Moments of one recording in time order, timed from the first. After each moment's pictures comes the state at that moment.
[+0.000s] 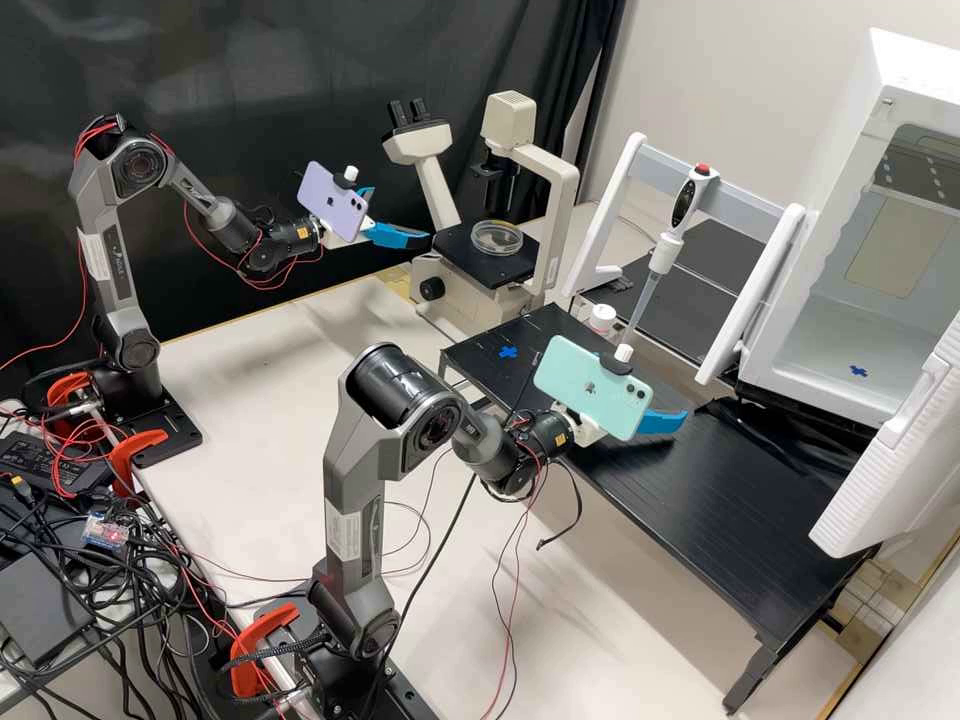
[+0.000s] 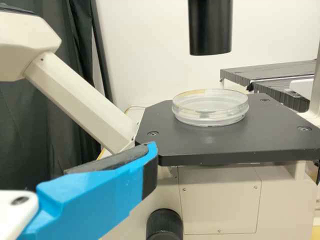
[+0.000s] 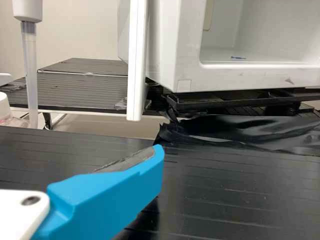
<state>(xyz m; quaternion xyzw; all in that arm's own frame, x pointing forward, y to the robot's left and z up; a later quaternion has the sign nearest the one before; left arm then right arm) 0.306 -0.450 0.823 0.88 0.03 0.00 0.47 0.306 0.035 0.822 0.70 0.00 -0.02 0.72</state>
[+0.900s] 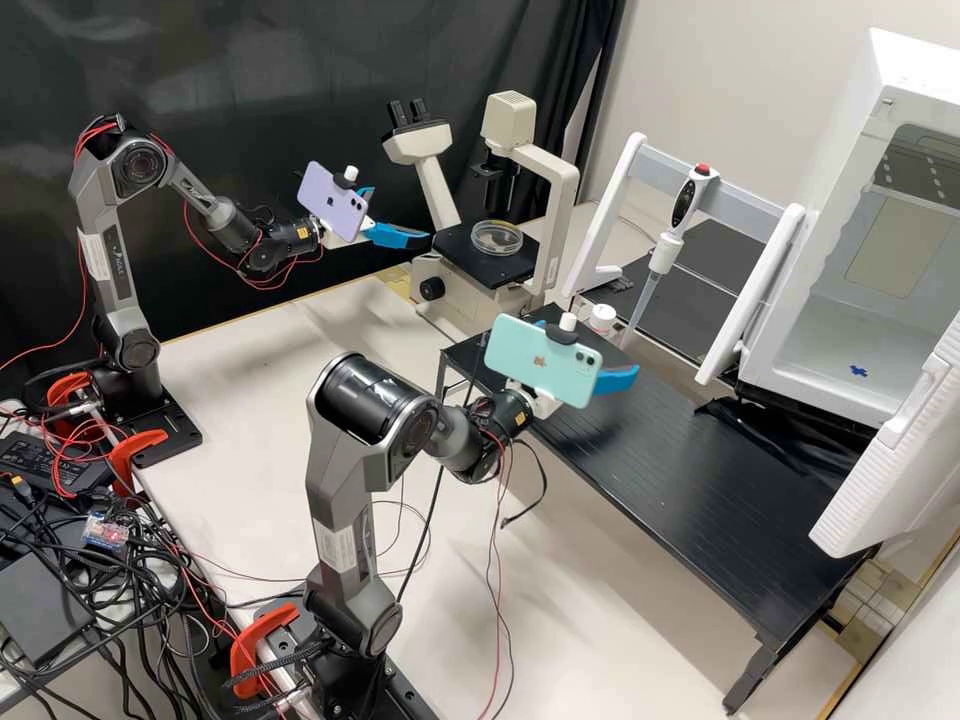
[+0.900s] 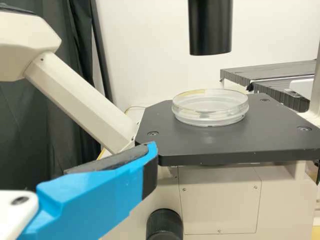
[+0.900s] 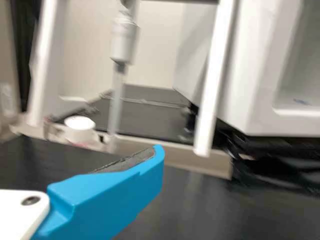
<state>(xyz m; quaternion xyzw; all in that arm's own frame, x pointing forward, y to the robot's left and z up) 0.306 -0.450 0.823 0.88 0.03 0.00 0.47 0.273 0.097 0.788 0.68 0.09 0.04 0.72</state>
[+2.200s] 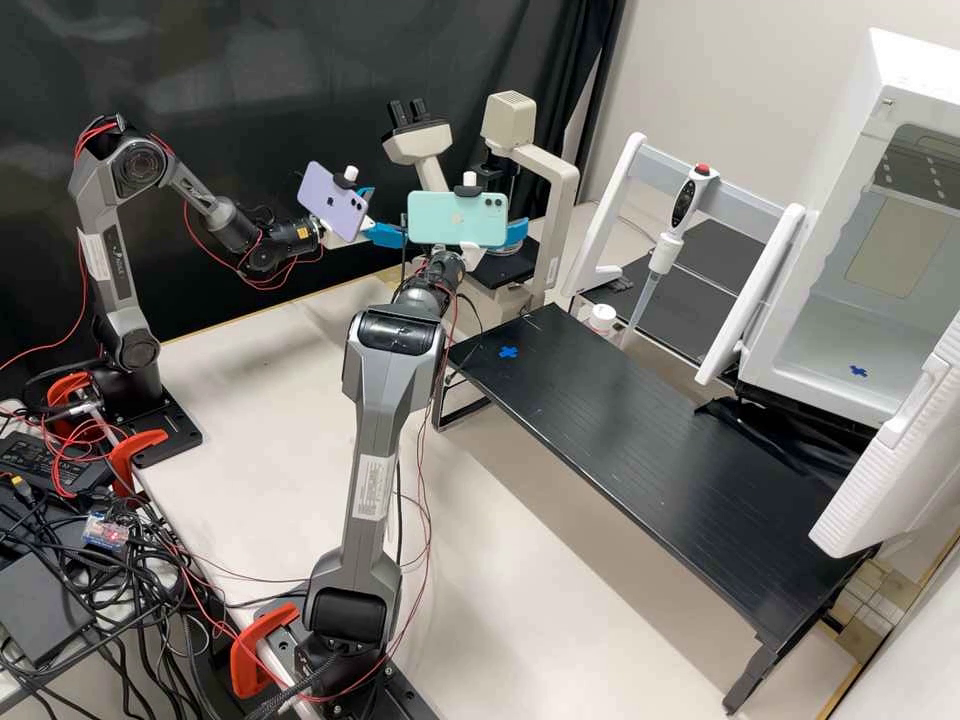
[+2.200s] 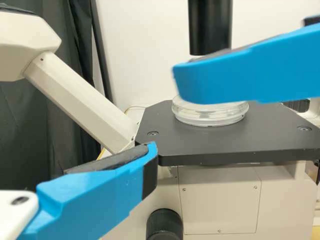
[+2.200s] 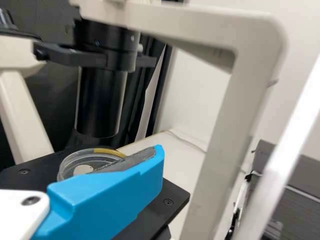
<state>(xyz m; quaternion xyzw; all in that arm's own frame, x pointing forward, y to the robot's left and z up) 0.306 -0.450 0.823 0.88 0.03 0.00 0.47 0.382 0.291 0.649 0.62 0.25 0.04 0.74</state>
